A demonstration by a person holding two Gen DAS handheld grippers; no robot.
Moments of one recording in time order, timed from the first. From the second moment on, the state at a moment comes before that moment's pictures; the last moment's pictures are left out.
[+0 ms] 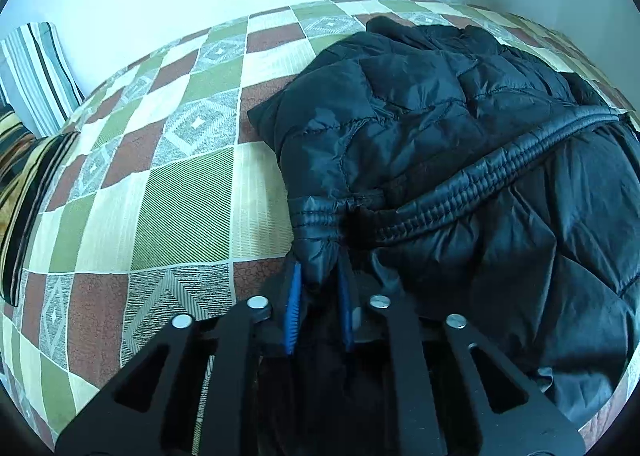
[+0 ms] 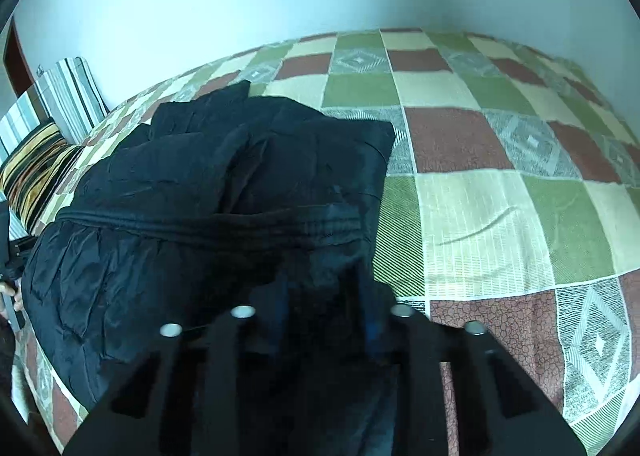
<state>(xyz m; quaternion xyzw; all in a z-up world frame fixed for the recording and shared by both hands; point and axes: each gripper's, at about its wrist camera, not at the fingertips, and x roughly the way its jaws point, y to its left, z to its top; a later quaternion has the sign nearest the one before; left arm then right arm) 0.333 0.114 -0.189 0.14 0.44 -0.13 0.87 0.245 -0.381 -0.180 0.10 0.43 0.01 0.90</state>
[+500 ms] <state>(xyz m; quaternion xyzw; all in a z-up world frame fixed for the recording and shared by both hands) 0.309 0.121 -0.108 0.11 0.32 -0.08 0.94 0.225 -0.370 -0.106 0.08 0.32 -0.01 0.95</state>
